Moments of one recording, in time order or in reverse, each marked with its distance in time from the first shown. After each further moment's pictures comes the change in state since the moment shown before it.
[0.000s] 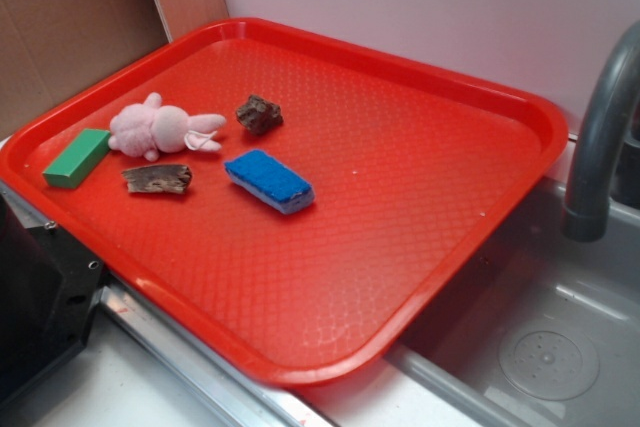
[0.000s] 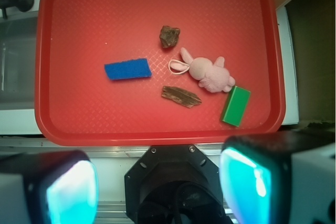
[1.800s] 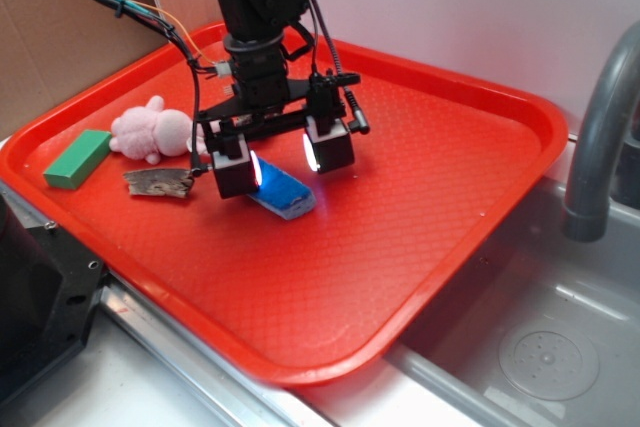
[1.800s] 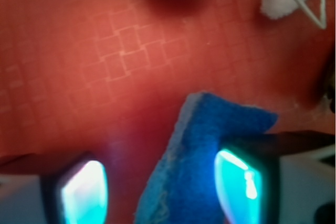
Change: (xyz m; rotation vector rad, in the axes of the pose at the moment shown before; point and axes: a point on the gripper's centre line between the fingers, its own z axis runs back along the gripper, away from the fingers) arm 0.083 -0.030 -0.232 0.009 0.116 1.060
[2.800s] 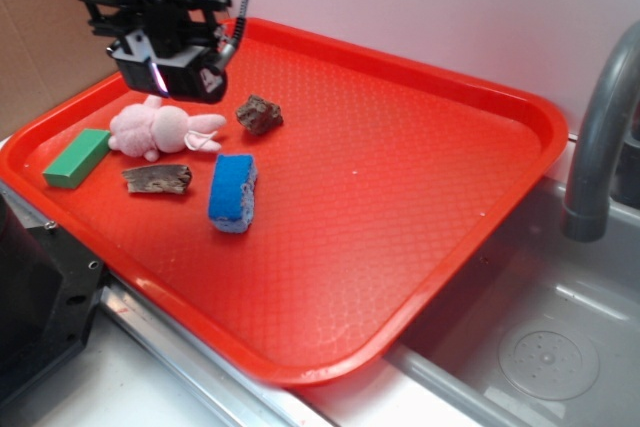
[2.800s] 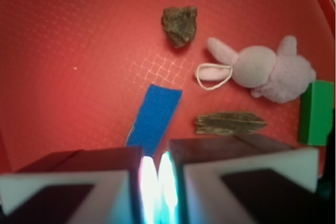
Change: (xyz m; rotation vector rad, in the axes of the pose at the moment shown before) arm -0.015 0.049 0.104 -0.042 -0.106 -0.774
